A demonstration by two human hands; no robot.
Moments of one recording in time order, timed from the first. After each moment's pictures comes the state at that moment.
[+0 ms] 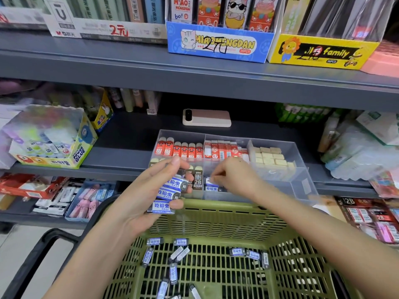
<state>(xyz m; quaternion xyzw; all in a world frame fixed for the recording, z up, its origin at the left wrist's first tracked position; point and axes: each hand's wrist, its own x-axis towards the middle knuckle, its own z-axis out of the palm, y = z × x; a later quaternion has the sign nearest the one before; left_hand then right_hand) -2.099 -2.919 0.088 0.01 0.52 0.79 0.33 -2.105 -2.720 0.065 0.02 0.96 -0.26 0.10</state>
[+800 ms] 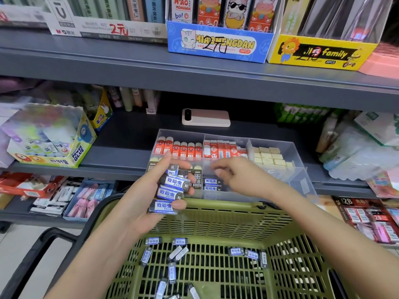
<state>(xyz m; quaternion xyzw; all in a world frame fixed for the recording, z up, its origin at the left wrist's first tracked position) -2.099 -2.912 0.081 -0.04 0.48 0.81 0.33 -2.094 -2.707 0.079 -0.02 0.97 -0.23 0.12</state>
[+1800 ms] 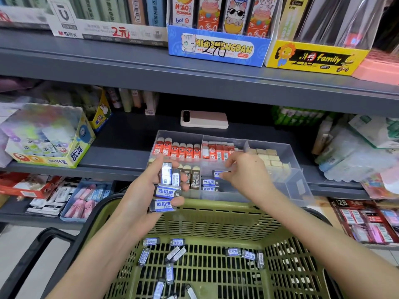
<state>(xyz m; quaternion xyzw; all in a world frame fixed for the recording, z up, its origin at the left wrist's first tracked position) -2.106 -2.913 0.061 -0.04 0.45 0.84 0.29 -2.089 -2.708 0.071 0.11 0.97 -0.20 -0.04</state>
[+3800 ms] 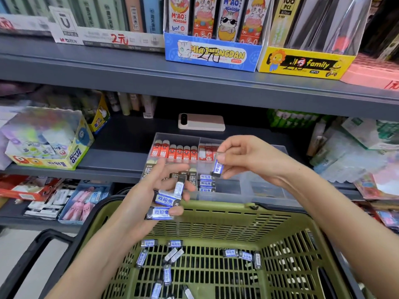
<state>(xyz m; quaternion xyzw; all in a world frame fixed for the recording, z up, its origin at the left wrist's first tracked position) -2.090 -2.916 0.074 0.02 0.48 0.81 0.33 -2.090 -2.689 0.126 0.02 0.78 -0.60 0.14</state>
